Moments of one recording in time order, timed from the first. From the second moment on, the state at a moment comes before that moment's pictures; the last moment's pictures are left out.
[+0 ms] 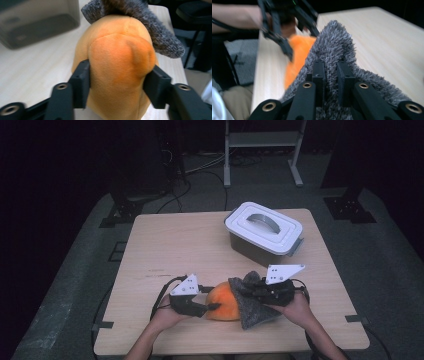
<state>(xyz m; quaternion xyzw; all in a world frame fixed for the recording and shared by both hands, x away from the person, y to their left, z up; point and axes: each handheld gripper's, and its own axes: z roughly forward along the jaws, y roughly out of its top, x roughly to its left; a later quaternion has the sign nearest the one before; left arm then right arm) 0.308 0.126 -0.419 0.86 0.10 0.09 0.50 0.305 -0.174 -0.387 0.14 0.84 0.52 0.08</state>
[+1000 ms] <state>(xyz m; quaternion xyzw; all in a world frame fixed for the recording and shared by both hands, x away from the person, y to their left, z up) 0.300 0.118 -0.419 0.86 0.08 0.12 0.48 0.308 -0.176 -0.391 0.15 0.85 0.50 0.09</state>
